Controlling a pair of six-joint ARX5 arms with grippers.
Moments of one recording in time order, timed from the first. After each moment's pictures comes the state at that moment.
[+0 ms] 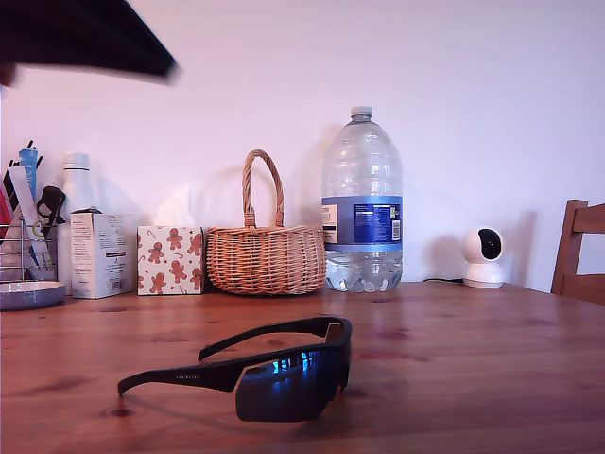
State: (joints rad) left arm -0.64 0.92 0.71 -0.36 0.40 -0.21; right arm 0.22 0.01 0.10 -0.26 -0.07 0.26
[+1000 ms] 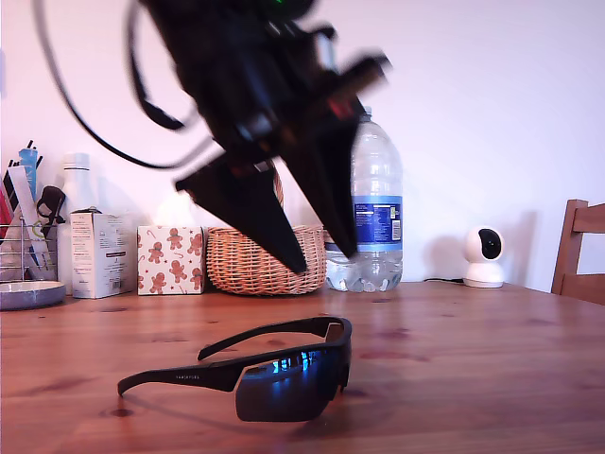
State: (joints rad) left arm -0.87 1.70 1.26 -0.71 0.18 -0.28; right arm 0.22 0.01 0.10 -0.26 -0.07 0.26
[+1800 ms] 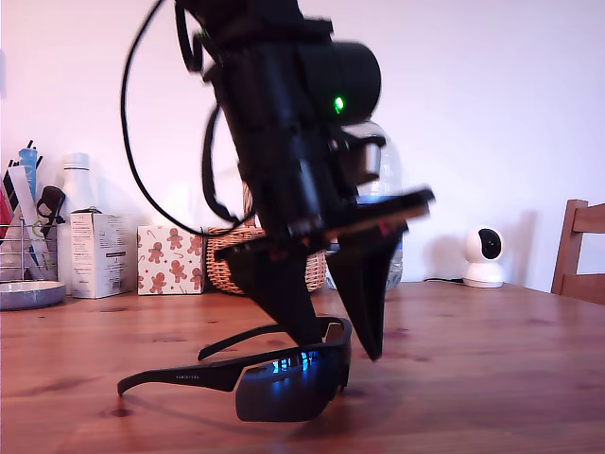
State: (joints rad) left arm -0.88 1.95 1.38 -0.72 0.14 -0.26; right arm 0.22 0.01 0.10 -0.26 -0.07 0.26
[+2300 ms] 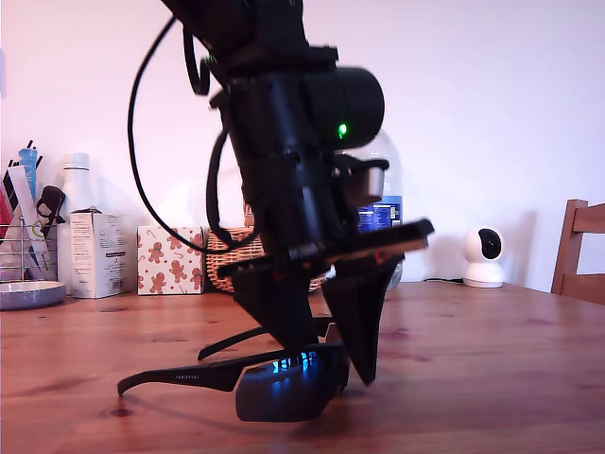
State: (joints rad) left arm -0.88 1.99 1.38 -0.70 0.12 -0.23; right arm 0.22 0.01 0.10 -0.26 -0.07 0.26
